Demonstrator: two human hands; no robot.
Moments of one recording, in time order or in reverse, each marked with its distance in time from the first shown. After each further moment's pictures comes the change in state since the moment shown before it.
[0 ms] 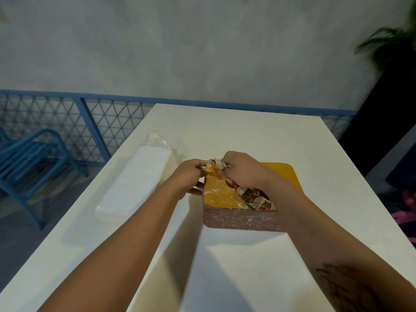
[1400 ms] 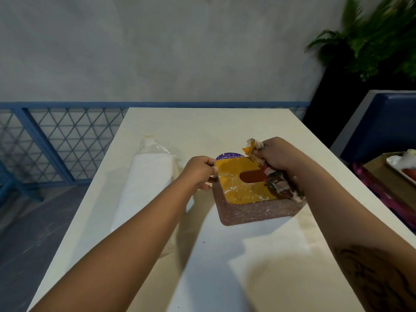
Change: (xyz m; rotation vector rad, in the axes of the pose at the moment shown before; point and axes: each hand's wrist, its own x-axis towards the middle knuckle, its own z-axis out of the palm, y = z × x) left_hand 0.013 0.001 -0.022 0.019 -0.168 0.089; right_hand -0.010 0.004 -0.018 0.049 0.290 0.493
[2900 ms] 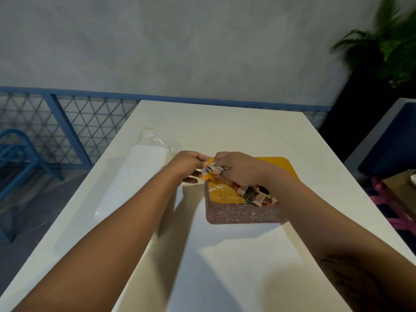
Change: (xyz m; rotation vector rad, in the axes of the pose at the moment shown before) left_hand 0.004 0.004 0.001 -0.007 0.094 -0.069; right_hand -0.006 -0.016 0.023 -0.188 -0.358 -0.582
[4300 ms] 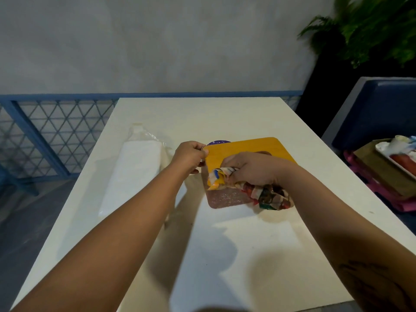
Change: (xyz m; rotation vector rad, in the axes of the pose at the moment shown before) left_hand 0.002 -0.008 0.010 0.015 0.000 0.120; right_hand -0.052 -0.025 0.015 0.179 -0.007 0.144
